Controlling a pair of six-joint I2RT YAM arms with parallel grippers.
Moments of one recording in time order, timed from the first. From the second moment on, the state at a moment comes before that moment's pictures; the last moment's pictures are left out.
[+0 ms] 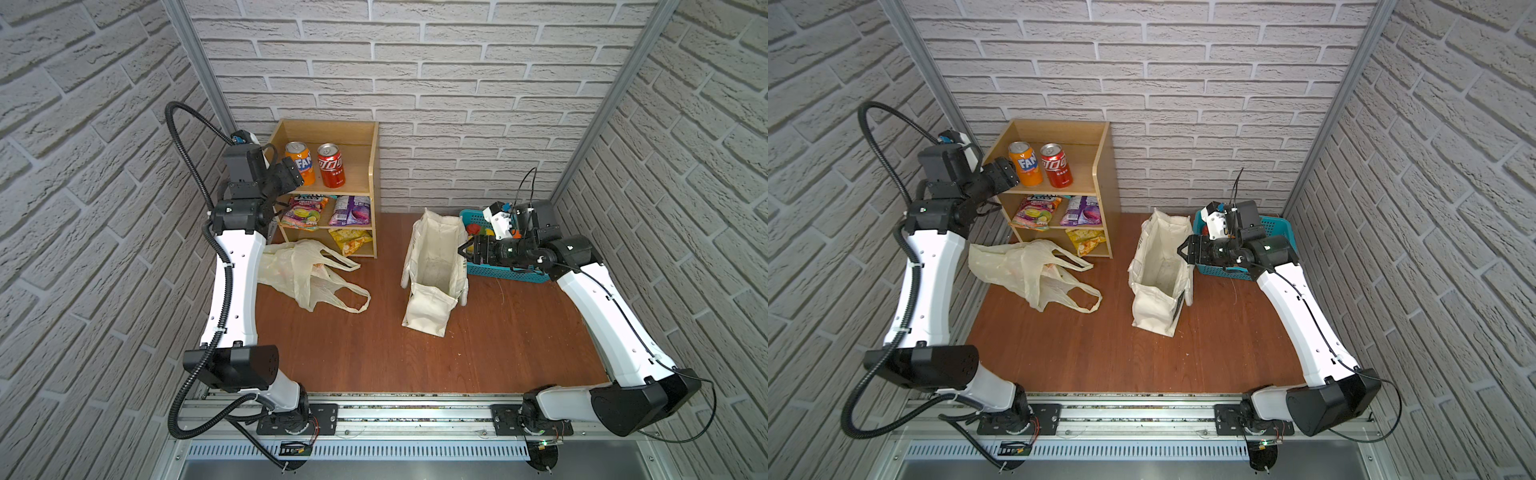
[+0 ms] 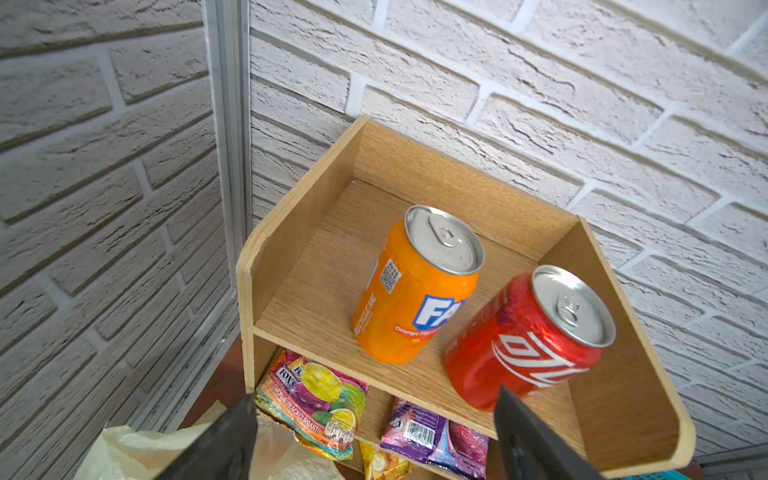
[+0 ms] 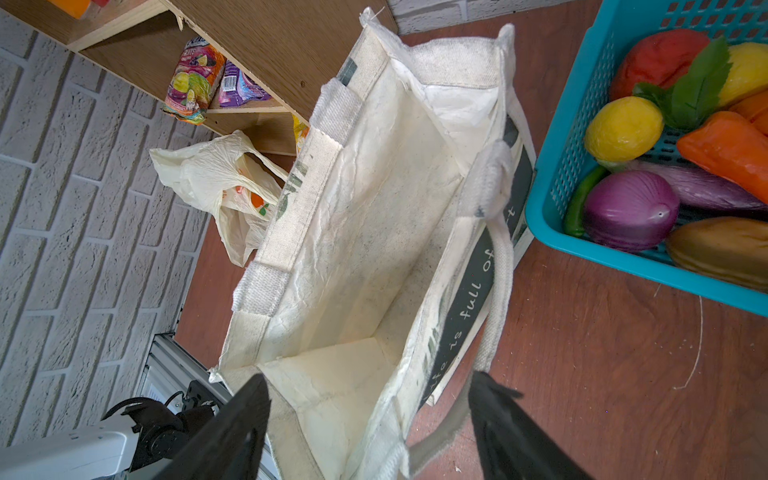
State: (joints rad) left arm 0.03 1.57 1.96 -0.69 -0.05 -0.33; right arm 0.22 1.35 1.55 -1.01 -0.36 0.35
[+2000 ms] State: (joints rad) left arm 0.02 1.81 1.95 -0.40 0.01 -0.27; right arm 0.22 1.37 1.53 -1.01 -0.34 0.34
